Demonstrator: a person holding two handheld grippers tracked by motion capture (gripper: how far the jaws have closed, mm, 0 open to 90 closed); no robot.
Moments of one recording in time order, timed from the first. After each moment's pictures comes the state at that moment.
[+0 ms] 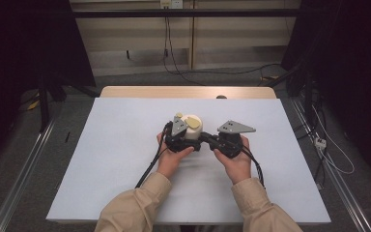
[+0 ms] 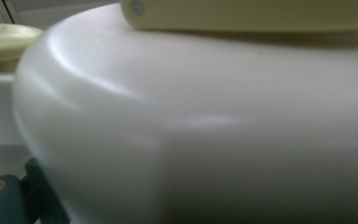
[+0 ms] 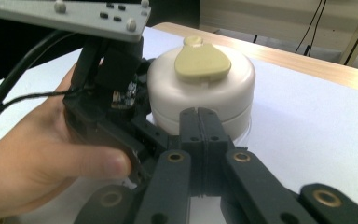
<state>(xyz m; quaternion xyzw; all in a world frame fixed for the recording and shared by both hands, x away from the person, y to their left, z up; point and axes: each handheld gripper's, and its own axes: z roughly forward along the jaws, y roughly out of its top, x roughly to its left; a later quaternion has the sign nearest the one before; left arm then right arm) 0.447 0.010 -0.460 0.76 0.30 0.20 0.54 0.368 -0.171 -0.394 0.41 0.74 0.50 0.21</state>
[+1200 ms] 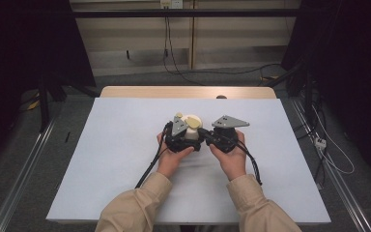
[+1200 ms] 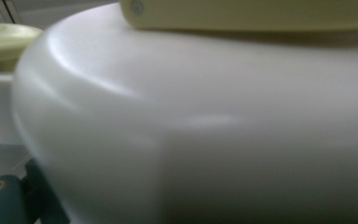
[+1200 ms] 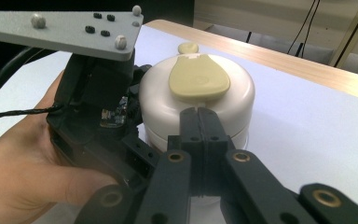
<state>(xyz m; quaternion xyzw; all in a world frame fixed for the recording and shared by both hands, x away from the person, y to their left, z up) 0.447 0.010 -0.460 0.76 0.30 0.20 0.54 0.381 -0.161 -0.388 0.41 0.74 0.48 0.21</state>
